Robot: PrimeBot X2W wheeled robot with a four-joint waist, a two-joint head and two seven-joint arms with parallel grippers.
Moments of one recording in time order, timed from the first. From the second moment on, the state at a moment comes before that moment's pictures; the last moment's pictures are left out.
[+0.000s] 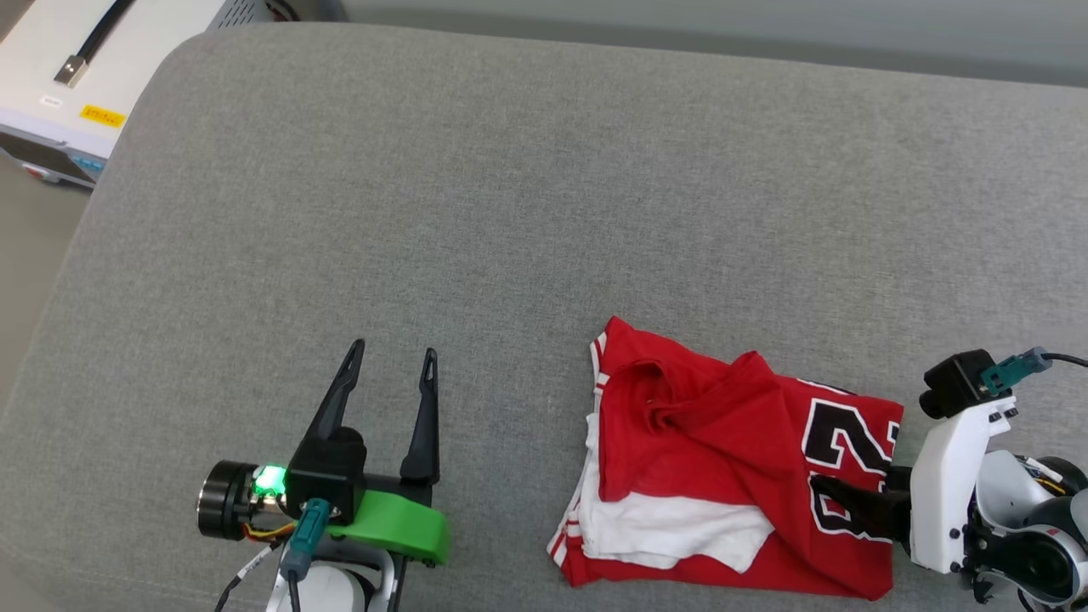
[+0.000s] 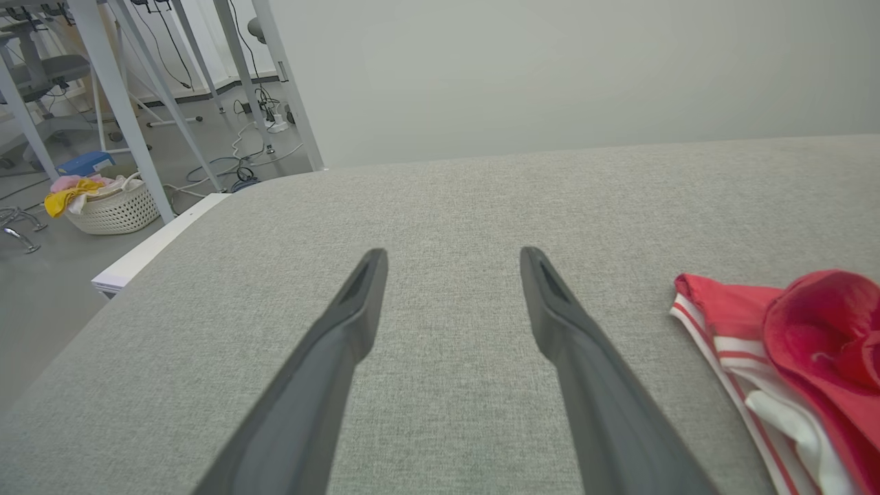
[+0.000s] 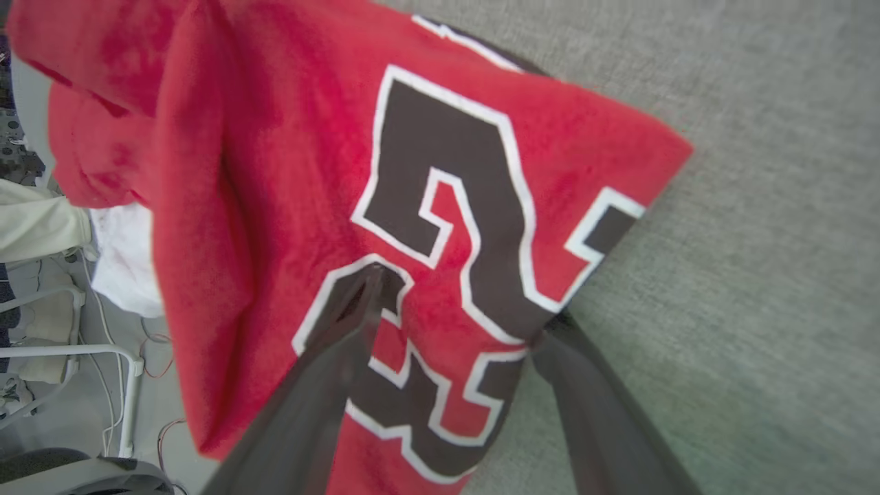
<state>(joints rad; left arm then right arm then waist) -0.06 0.09 -0.18 0.06 -0.03 0.03 -0.26 -0.18 -0.53 0.36 0.09 0.91 0.13 0.76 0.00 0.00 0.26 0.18</state>
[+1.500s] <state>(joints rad) -0.11 0.13 -0.15 0.00 -0.01 0.06 -0.26 -0.41 -0.82 0.25 0.08 0.68 0.13 0.41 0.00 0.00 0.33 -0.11</state>
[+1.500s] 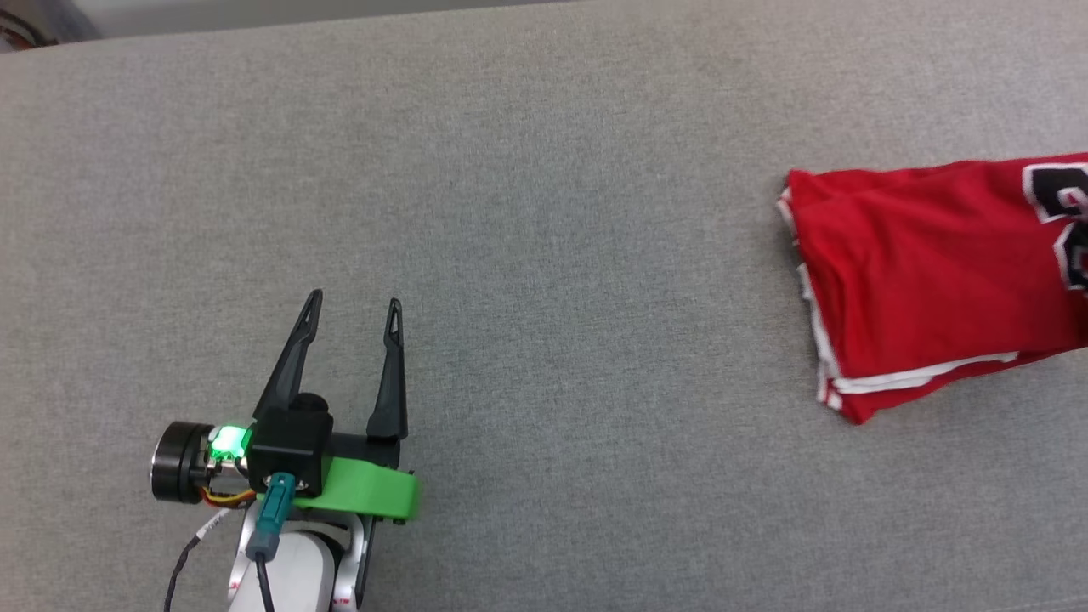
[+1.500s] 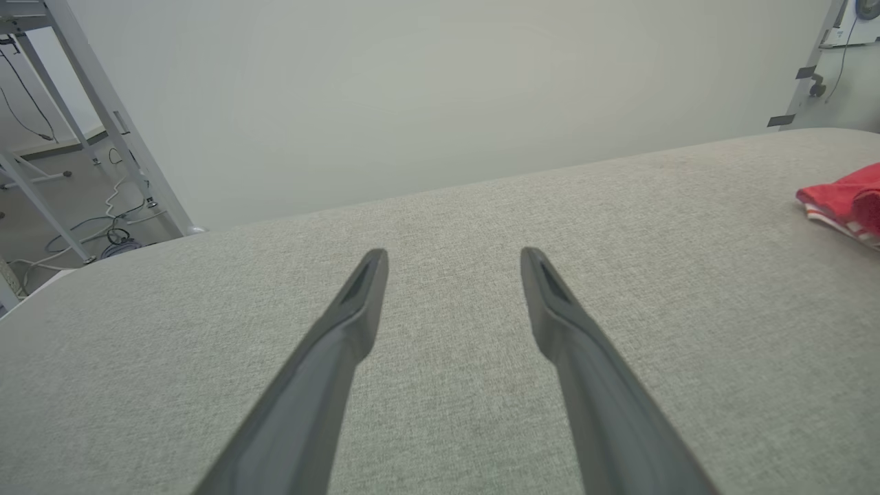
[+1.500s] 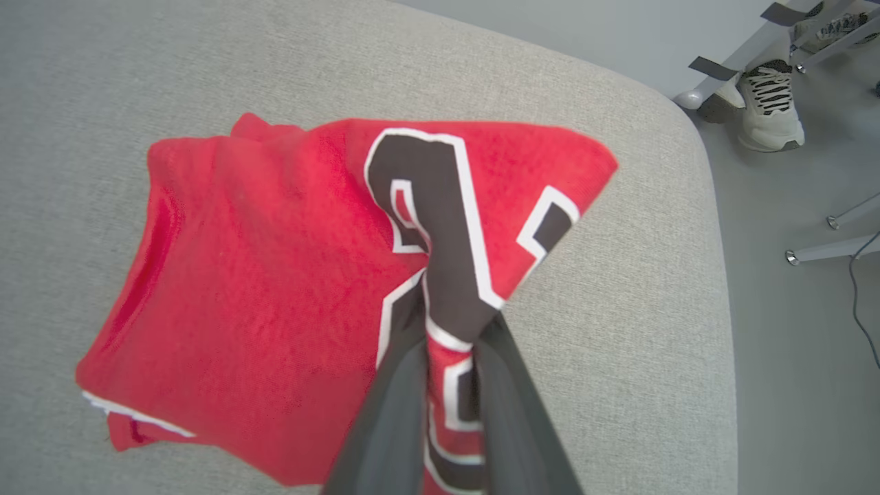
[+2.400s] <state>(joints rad) -0.20 0.16 -0.17 -0.05 0.00 0.07 -0.26 -0.58 -0.86 -0.09 0.57 0.40 0.13 0.27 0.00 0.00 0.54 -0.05</state>
